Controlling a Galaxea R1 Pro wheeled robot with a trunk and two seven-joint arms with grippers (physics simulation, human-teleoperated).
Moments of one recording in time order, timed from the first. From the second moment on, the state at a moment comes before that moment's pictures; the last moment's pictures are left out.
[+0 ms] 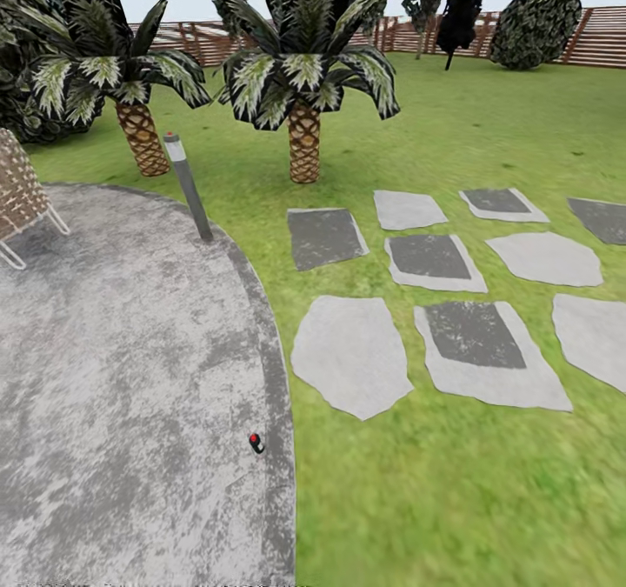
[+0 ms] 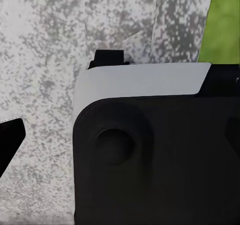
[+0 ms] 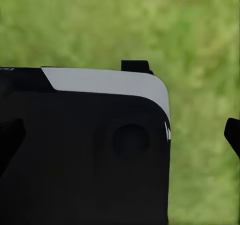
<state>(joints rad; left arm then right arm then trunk) -0.18 0.00 0.02 -0.24 0.00 -0.04 0.01 -0.01 0.00 0.00 -0.47 0.00 -0.08 0.00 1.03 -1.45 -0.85</state>
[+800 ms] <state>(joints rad) -0.19 0.00 0.02 -0.24 0.00 -0.04 0.01 -0.01 0.00 0.00 -0.47 0.00 -0.08 0.00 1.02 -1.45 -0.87</state>
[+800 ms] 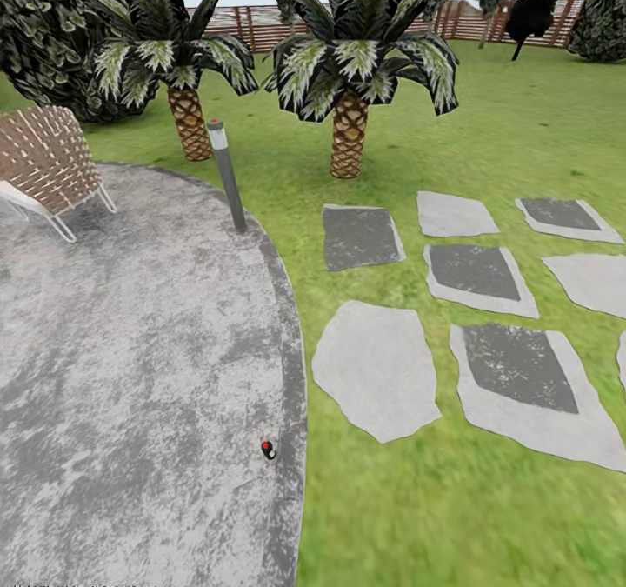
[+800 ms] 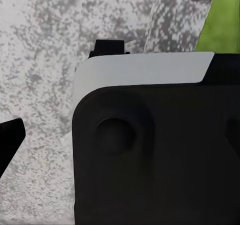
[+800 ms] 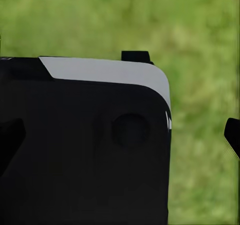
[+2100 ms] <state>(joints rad) -0.23 0.00 0.14 -0.34 0.00 -0.04 0.00 -0.01 0.00 0.00 -0.47 0.00 -0.22 0.00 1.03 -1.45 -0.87</state>
